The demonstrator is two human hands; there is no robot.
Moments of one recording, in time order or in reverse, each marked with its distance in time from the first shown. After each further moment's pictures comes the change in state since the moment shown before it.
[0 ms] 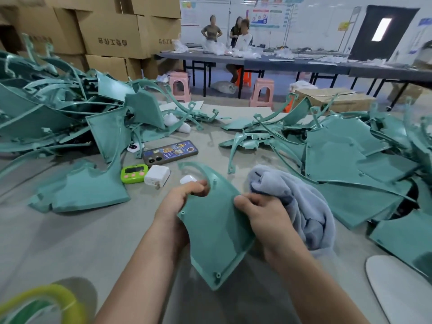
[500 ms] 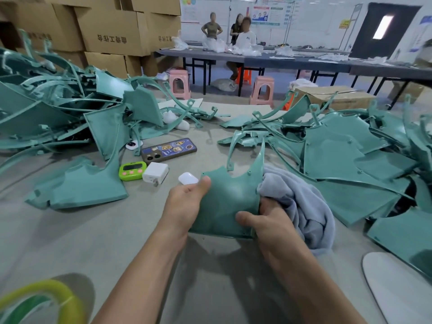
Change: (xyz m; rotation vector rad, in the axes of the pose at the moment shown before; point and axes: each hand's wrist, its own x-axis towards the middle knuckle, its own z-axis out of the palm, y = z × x) left_hand 0.005 -0.018 -0.004 0.607 0.392 0.255; right_hand 0.008 0.032 -0.021 0.179 -0.203 -0.115
